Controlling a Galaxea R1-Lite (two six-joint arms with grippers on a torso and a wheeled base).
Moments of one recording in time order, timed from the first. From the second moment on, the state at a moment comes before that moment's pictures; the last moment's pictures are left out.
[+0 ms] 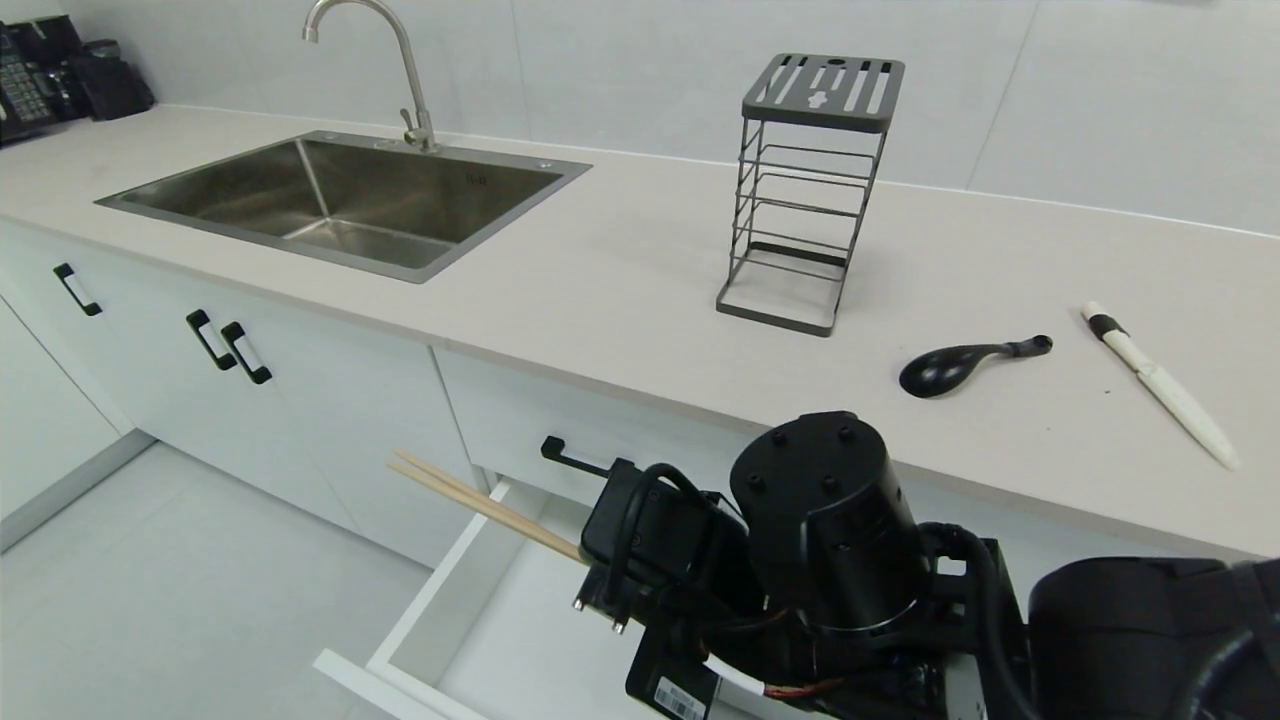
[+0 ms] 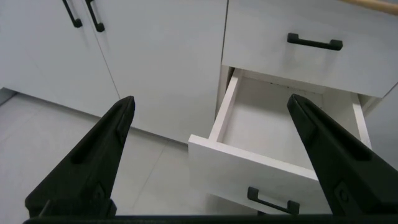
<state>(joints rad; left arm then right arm) 0.00 0.00 0.00 0.00 -0.05 0.01 1.06 1.85 -0.90 -0.43 -0.07 -0.29</state>
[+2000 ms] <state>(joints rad) 0.00 0.00 0.00 0.00 -0.05 0.01 1.07 1.87 -0.83 -0.51 -0.05 -0.32</state>
